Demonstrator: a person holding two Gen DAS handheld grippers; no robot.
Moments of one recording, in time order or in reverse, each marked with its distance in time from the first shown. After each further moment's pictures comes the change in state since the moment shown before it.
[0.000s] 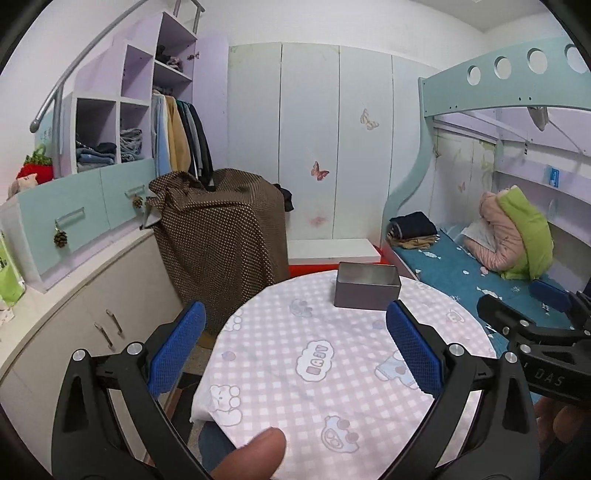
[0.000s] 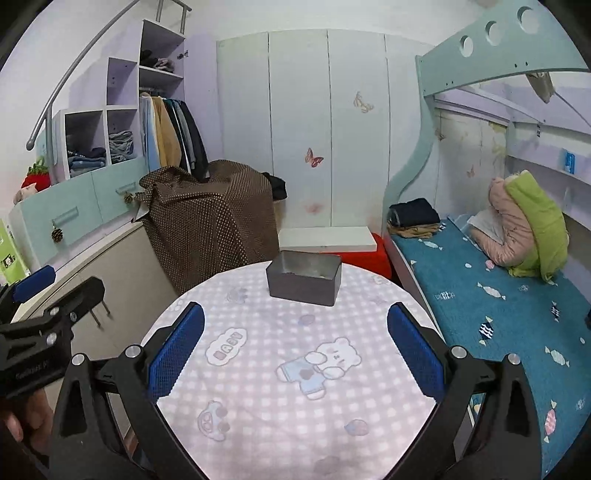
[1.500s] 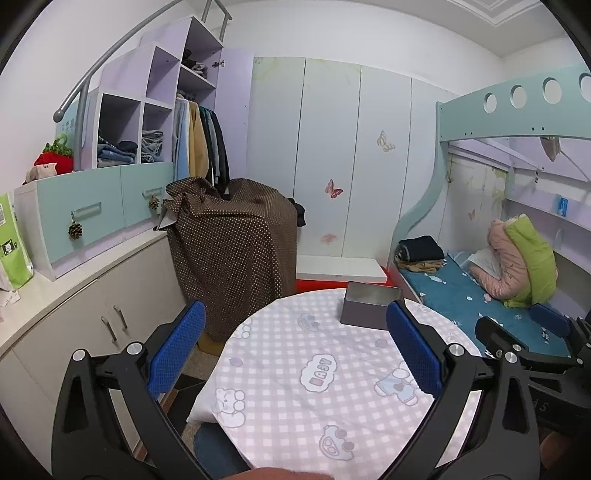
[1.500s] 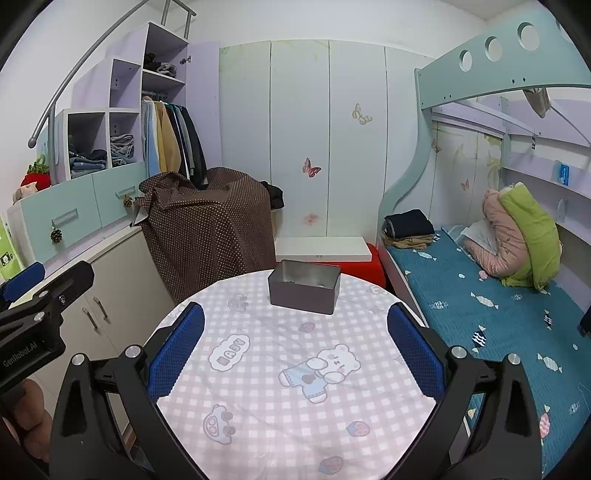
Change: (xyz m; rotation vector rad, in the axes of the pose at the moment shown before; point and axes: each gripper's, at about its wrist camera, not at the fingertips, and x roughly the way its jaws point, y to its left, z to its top) left arm -0.024 0.014 0.010 -0.085 -0.050 0.028; right arm -0.020 0.014 0.005 -0.024 -0.029 -0.023
